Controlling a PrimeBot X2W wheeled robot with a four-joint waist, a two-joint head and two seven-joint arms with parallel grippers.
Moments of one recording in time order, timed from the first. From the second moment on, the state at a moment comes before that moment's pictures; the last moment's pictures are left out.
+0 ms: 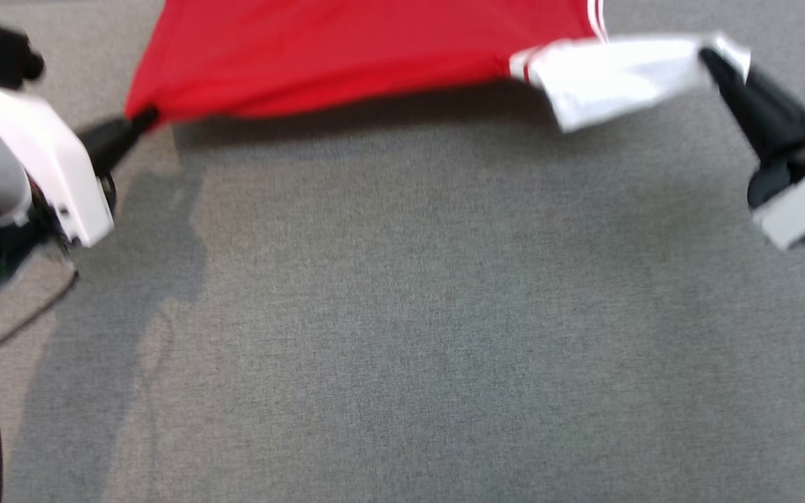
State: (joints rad) left arm -1.08 0.72 -1.03 0.46 -1.33 -0.13 0.29; right arm -0.95 -0.74 0.88 0.24 1.25 0.13 -0.16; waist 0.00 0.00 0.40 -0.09
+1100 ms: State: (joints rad) left arm -0.33 0.96 -1.13 -0.12 -1.53 0.19 0.06; right arm -0.21 -1.02 0.94 -0.02 1.51 0.13 -0.04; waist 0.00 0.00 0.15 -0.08
